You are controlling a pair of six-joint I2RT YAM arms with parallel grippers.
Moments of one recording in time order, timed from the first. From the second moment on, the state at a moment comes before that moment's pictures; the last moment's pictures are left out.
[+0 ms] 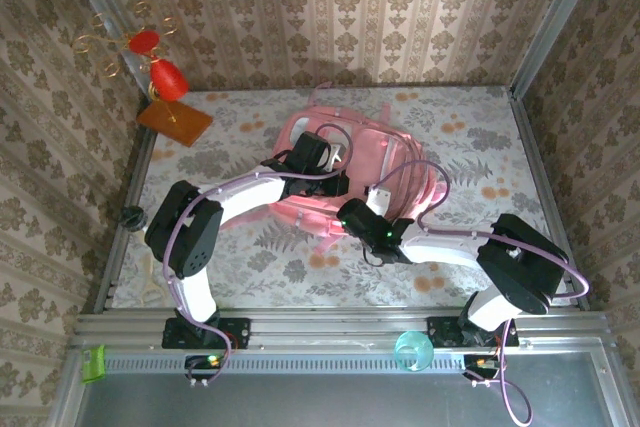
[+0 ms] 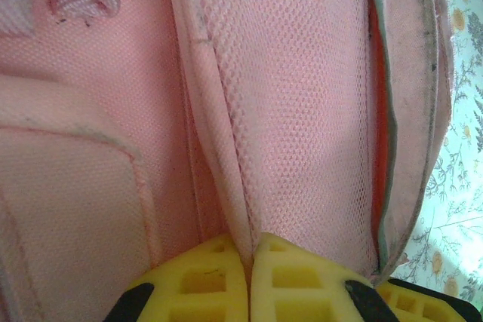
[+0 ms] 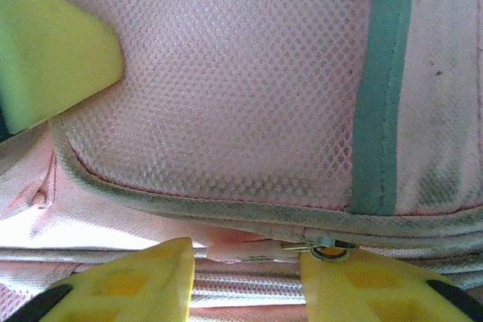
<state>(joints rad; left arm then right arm) -0.72 1.81 1.19 -0.21 0.37 -0.46 0.89 1.54 0.73 -0.07 0.52 1.05</state>
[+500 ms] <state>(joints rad) -0.72 1.80 1.17 -0.18 0.37 -0.46 0.89 1.49 0.70 -0.07 0.57 1.11</state>
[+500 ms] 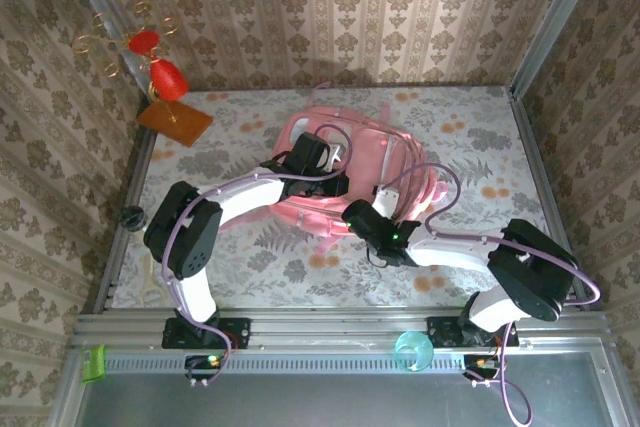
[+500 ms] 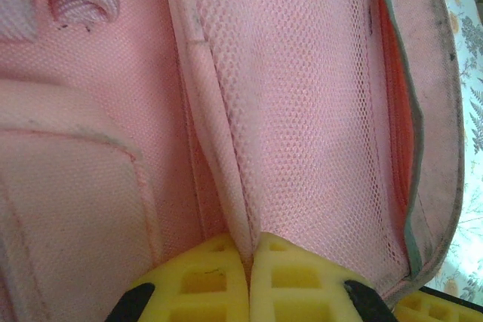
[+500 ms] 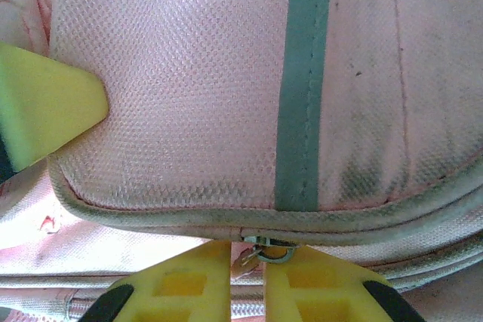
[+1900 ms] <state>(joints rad) -0.70 1.79 1.14 -0.15 0.39 -0.42 0.87 1.36 0.55 0.07 0.57 1.13</state>
